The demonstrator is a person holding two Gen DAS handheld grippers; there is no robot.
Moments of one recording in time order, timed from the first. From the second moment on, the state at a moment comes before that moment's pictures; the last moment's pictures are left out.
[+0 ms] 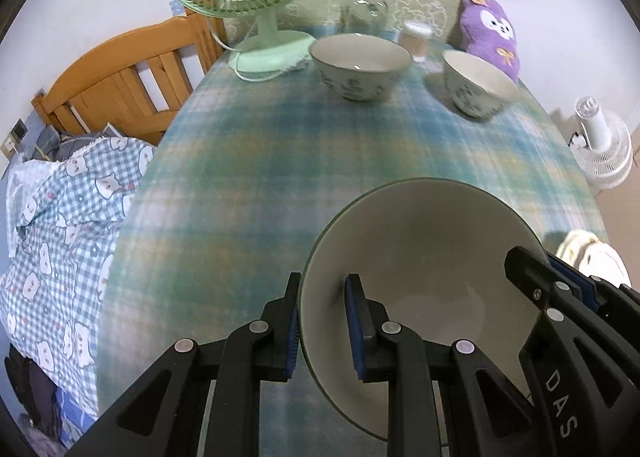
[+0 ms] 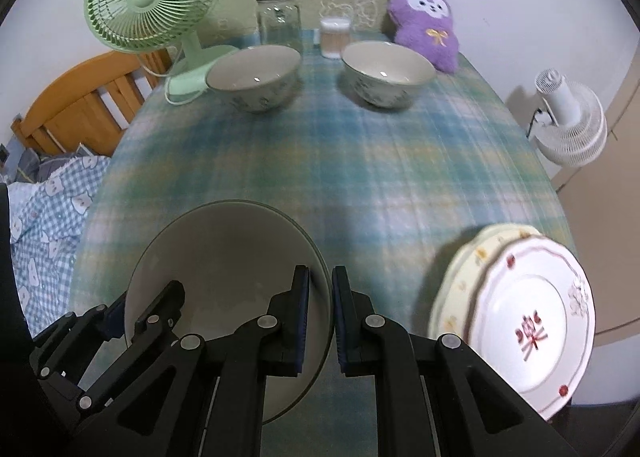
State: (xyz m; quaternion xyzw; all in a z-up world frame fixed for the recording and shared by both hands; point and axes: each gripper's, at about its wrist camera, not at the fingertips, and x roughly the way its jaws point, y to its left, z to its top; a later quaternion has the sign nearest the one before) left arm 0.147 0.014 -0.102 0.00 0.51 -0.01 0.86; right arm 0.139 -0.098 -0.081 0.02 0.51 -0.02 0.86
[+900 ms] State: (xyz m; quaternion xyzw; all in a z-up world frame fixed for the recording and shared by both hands) left arm 0.117 -0.019 -0.102 0.02 0.51 0.03 0.86; right arm 0.116 -0.145 -0.086 0.03 0.53 0.01 0.85
